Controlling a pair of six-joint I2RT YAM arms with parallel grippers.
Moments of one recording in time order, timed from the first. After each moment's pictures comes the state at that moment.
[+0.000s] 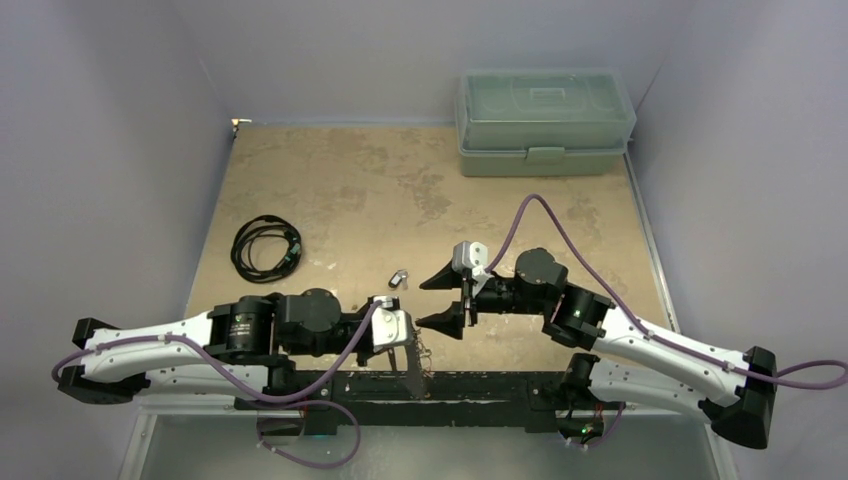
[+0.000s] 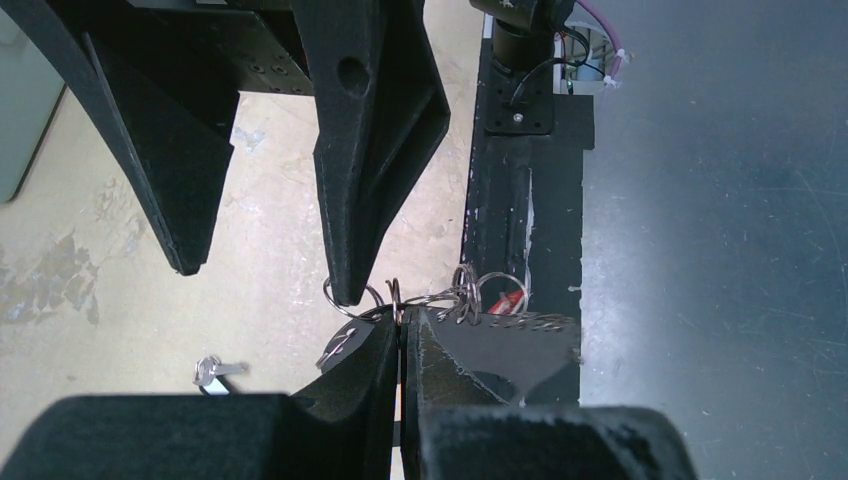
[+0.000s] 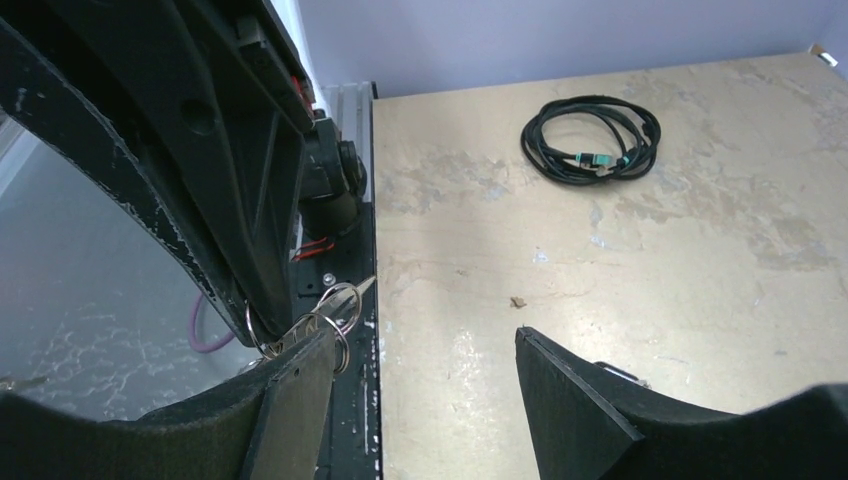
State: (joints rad) left arm -1.46 0.77 0.95 -0.56 -0.06 0.09; right arm 1.04 0.86 0.72 0.03 -0.41 0.01
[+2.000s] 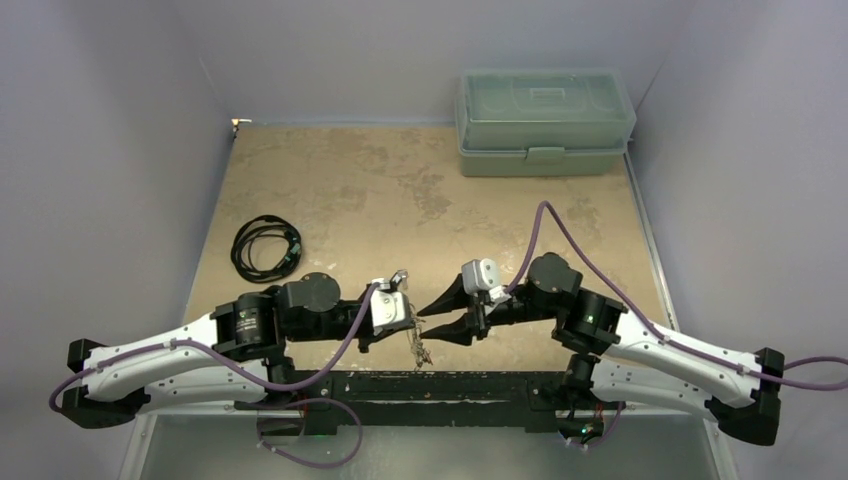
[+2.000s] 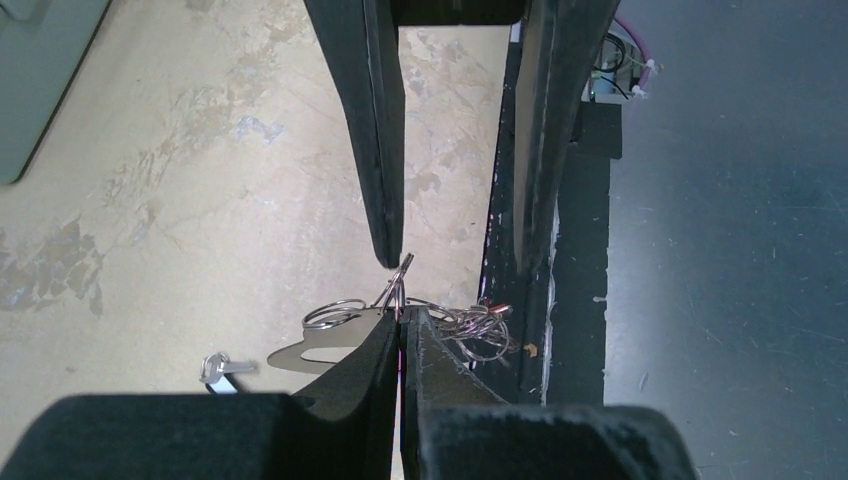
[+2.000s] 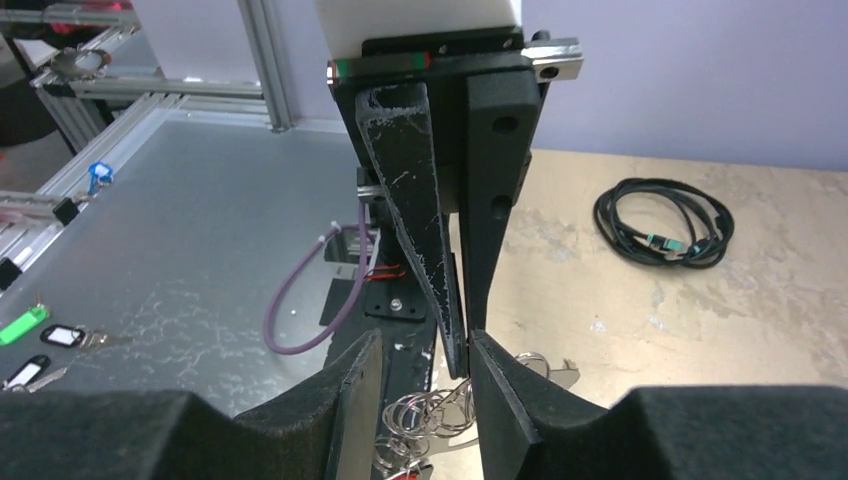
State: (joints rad) left arm -1.28 0.75 0.88 -0.49 0.07 0.12; right arm 1.11 0.81 0.77 0.02 -0.54 -0.03
